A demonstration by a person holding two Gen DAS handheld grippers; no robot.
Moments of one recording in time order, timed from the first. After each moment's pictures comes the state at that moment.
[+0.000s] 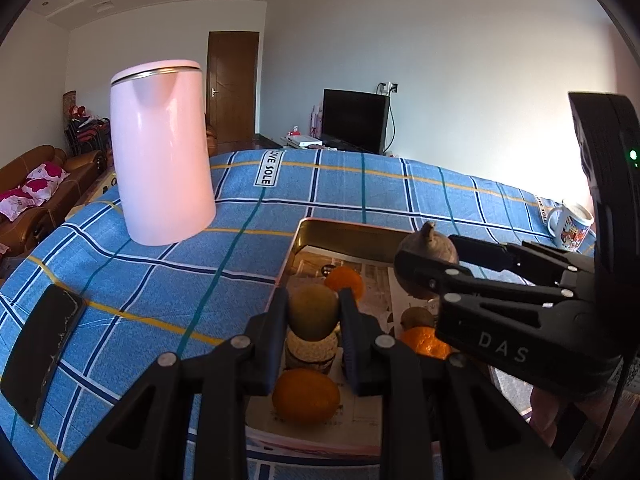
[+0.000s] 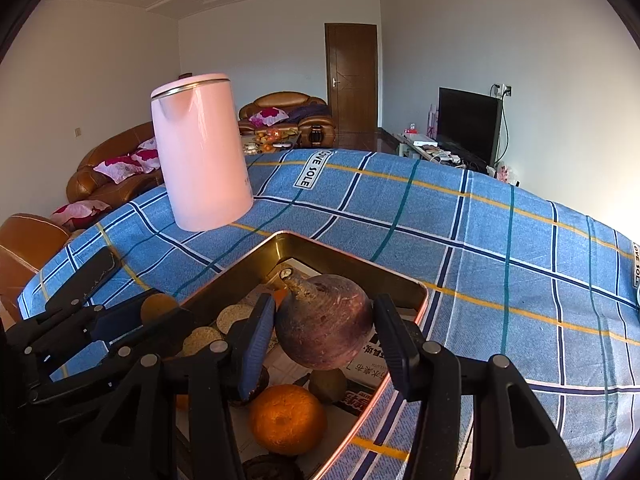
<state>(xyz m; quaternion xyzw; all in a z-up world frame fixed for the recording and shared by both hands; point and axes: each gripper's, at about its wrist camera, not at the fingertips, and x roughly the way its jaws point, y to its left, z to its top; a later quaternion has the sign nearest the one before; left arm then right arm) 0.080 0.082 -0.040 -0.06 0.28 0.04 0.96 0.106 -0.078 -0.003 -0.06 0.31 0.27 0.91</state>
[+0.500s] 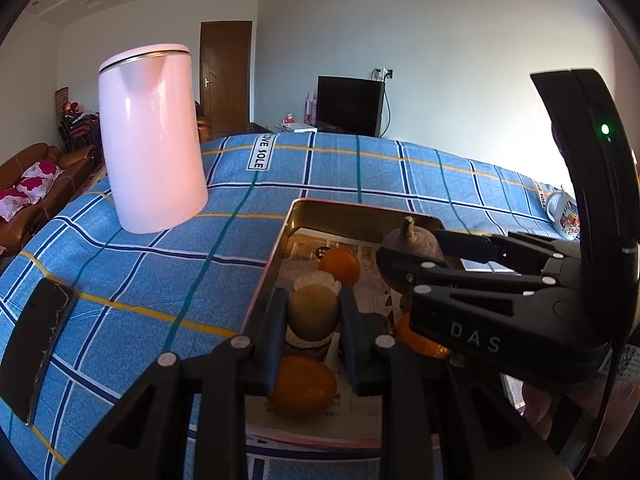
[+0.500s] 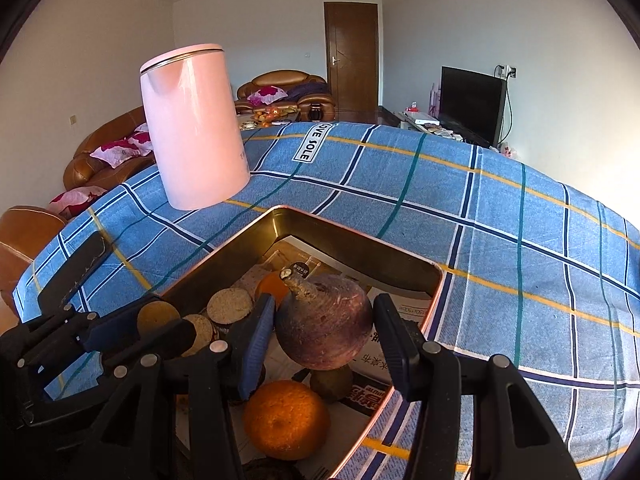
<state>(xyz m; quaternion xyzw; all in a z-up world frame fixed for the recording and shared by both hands) 0.083 0.078 -0.048 -0.05 0.31 0.03 0.95 0.116 -0.068 -0.015 -0.07 0.35 0.27 0.90</state>
